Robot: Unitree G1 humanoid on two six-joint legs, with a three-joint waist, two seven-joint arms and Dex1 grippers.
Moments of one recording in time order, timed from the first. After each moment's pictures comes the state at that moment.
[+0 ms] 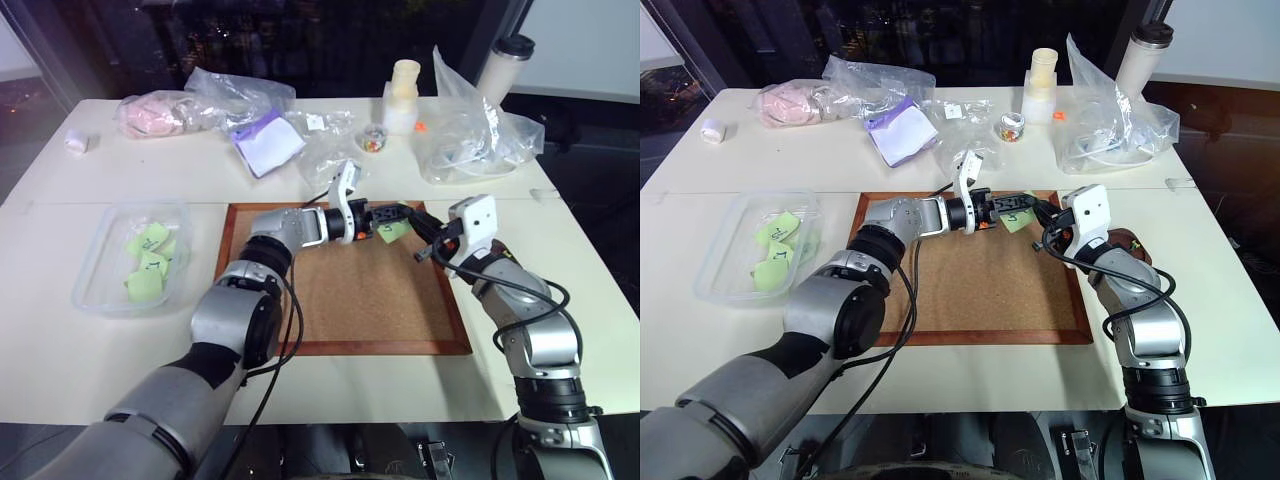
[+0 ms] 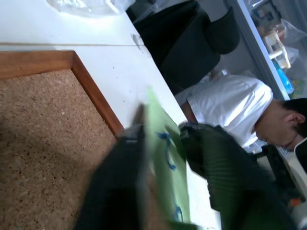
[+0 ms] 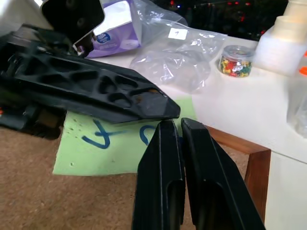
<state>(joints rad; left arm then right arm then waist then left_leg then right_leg) -1.22 -0.06 0.21 1.11 -0.44 0.69 -0.80 -0.28 -0.42 -0.11 -0.20 0.28 0.40 0.47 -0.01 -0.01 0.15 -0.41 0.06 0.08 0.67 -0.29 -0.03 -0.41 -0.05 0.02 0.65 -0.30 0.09</state>
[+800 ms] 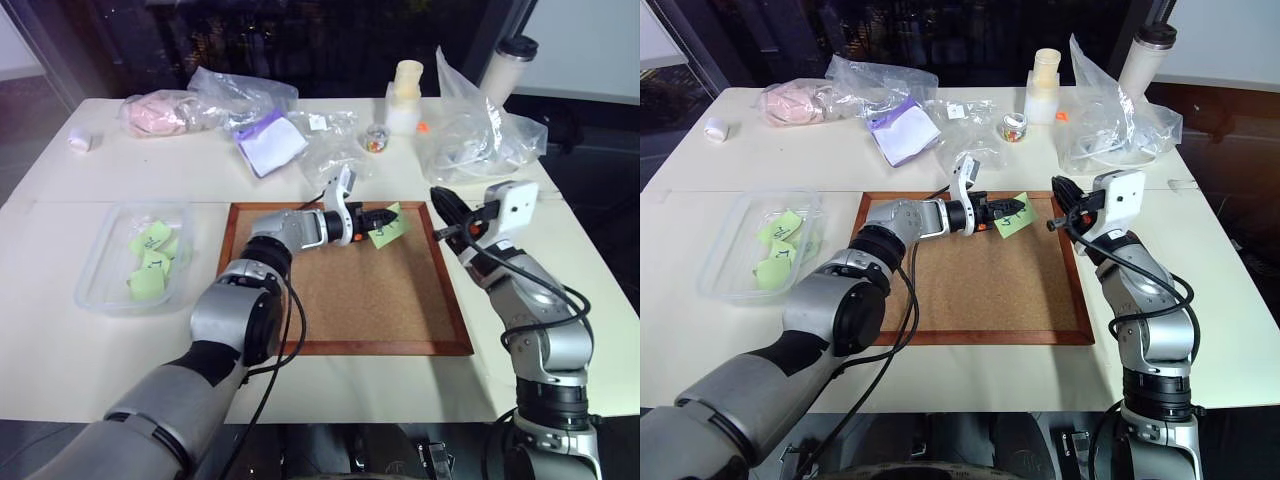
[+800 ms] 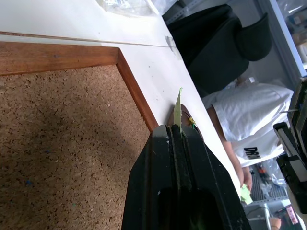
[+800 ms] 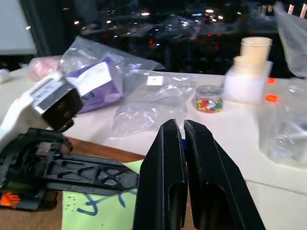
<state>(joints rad) -1.21 -0.06 0.19 1.11 -0.39 0.63 -0.74 -0.26 -0.34 -0.26 -0.32 0.43 0.45 0.32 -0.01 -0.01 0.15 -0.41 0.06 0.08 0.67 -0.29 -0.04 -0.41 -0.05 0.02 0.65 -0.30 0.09</state>
